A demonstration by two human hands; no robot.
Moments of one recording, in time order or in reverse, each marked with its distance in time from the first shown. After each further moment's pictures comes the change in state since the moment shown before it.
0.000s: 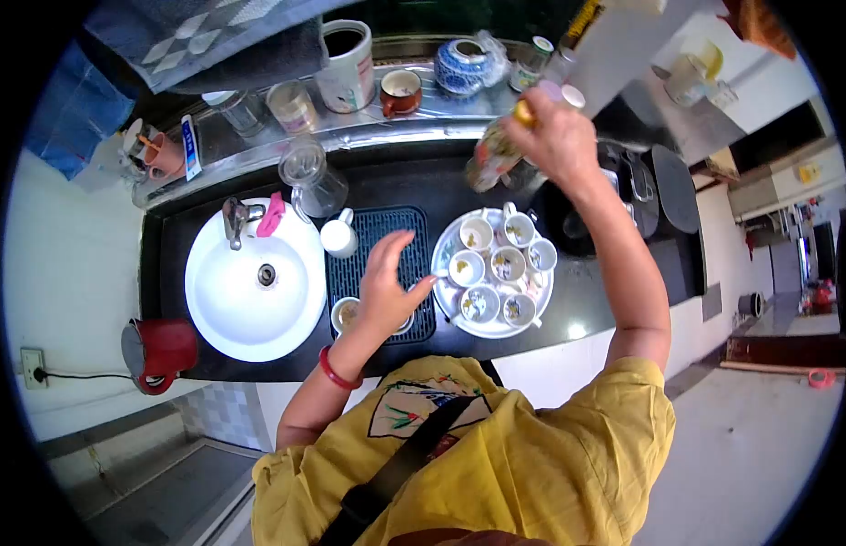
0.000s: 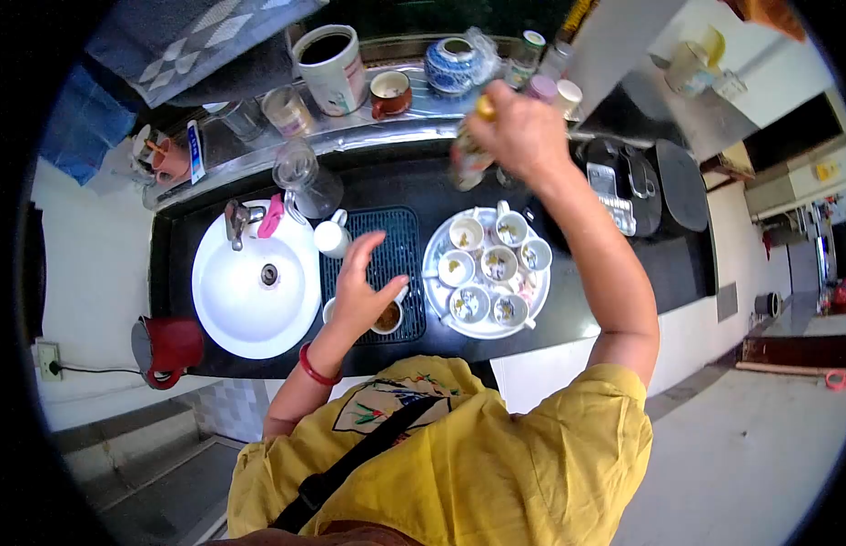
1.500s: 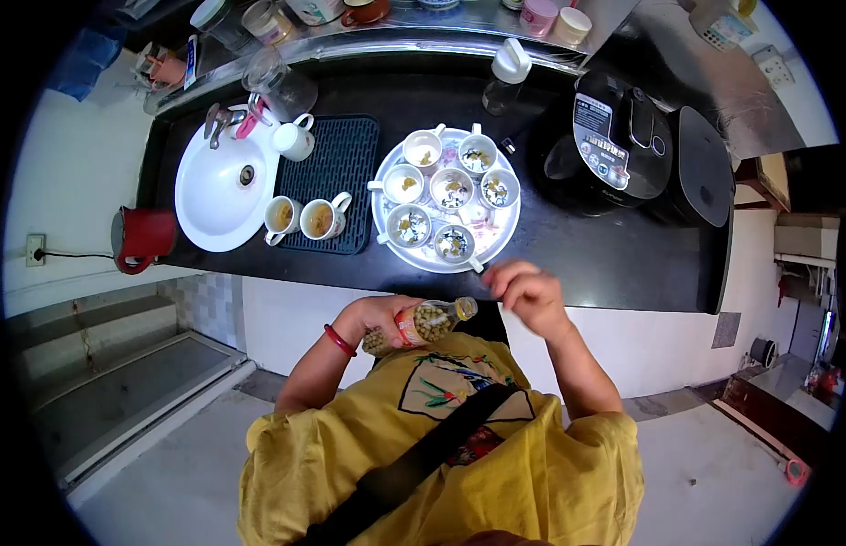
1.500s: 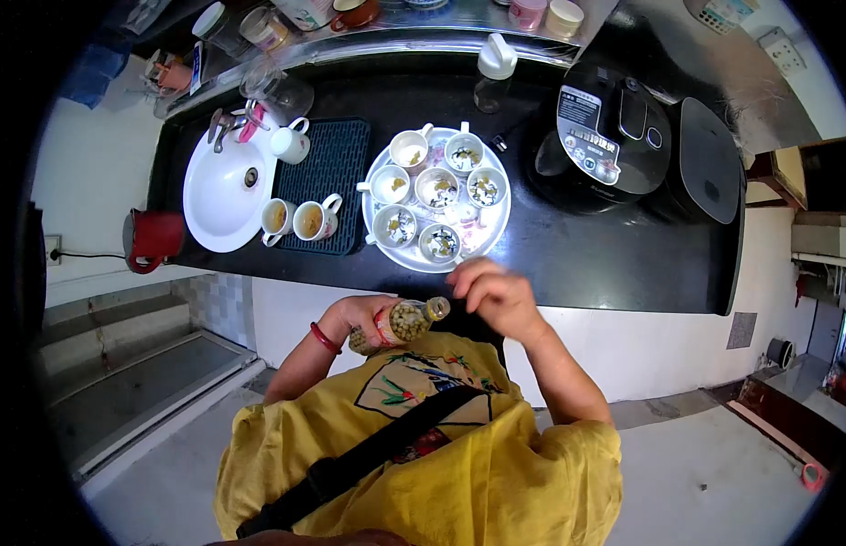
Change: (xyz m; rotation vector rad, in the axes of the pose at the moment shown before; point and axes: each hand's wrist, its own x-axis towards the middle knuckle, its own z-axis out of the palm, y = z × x) left_hand -0.156 0.015 0.185 -1.237 -1.105 -0.830; right_hand -0.303 0.139 -0.006 1.628 -0.483 0.009
